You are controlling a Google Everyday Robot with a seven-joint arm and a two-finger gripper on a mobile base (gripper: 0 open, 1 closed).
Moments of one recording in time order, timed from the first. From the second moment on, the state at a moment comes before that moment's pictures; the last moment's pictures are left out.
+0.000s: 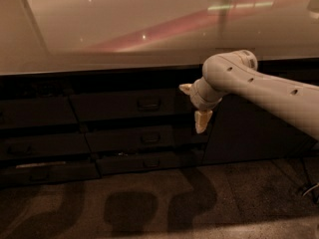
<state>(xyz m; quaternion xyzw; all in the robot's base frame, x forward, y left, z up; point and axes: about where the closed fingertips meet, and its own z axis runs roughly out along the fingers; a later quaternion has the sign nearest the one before) 0.665 -0.132 0.694 -0.80 0.55 -0.10 0.21</state>
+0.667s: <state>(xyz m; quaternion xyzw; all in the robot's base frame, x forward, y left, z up) 0.724 -0.166 0.684 -0.77 0.60 -0.08 0.17</state>
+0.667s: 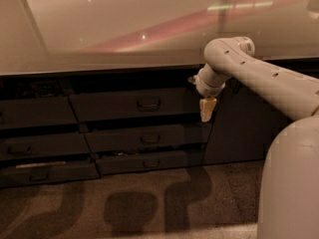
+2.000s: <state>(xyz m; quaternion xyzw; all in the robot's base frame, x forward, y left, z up) 0.734 -0.188 0.641 -0.76 0.63 -0.05 0.14</state>
